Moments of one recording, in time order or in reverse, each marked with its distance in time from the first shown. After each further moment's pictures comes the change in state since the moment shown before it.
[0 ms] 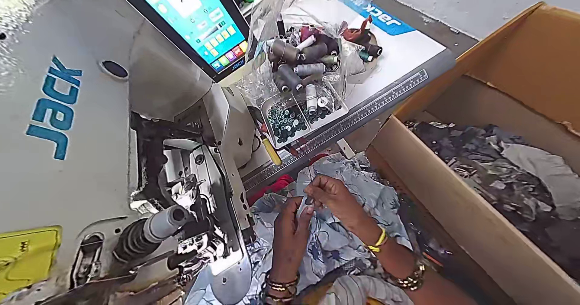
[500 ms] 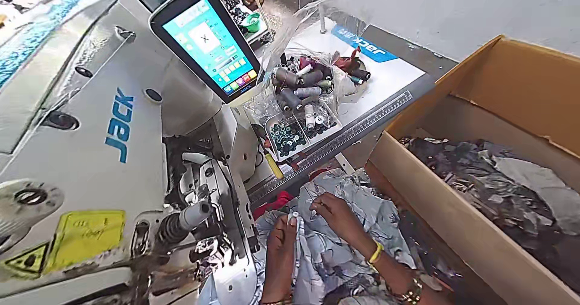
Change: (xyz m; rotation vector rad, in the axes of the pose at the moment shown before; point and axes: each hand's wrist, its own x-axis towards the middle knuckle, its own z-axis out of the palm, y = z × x) left_hand -0.008 0.009 -0.014 -0.318 0.080 -0.178; right_hand 0.001 0.040 -0.024 -0.735 0.038 -0.033
